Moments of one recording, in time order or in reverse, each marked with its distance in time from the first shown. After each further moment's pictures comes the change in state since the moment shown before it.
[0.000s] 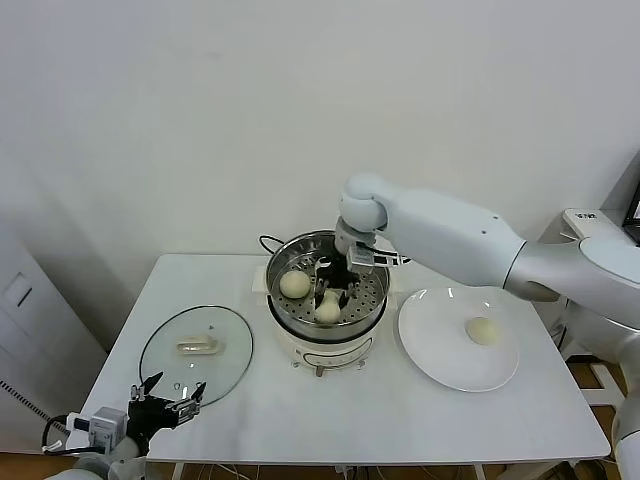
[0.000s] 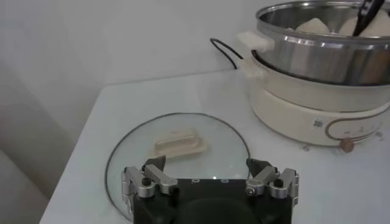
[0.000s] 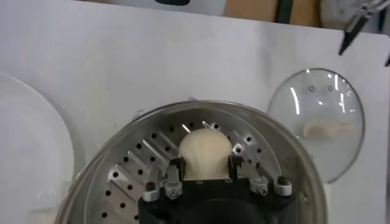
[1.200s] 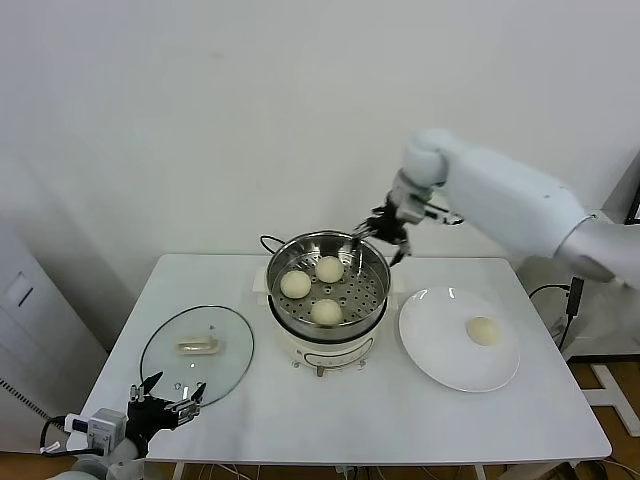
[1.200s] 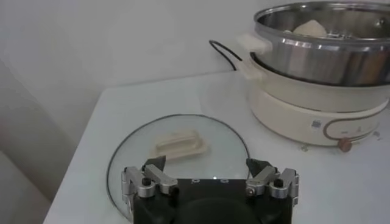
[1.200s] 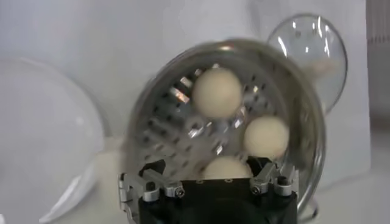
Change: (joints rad) left arm 0.014 0.006 -0.007 -0.020 0.004 0.000 0.002; right arm 0.137 -0.167 0.002 -0.183 0.150 -0.103 -0.055
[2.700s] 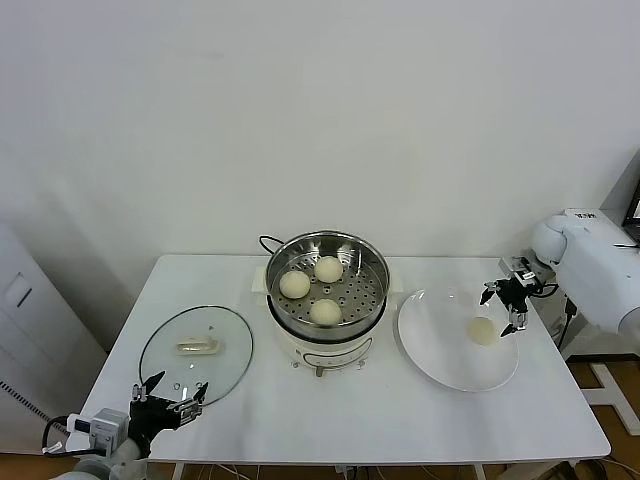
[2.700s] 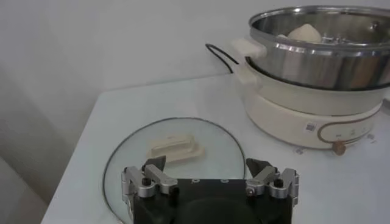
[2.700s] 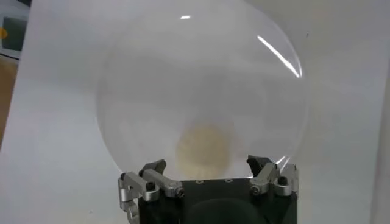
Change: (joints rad) left arm -0.005 -0.010 0.008 -0.008 0.008 0.010 -0.006; right arm -0.382 -0.160 0.226 -0.432 -0.080 -0.366 0.026
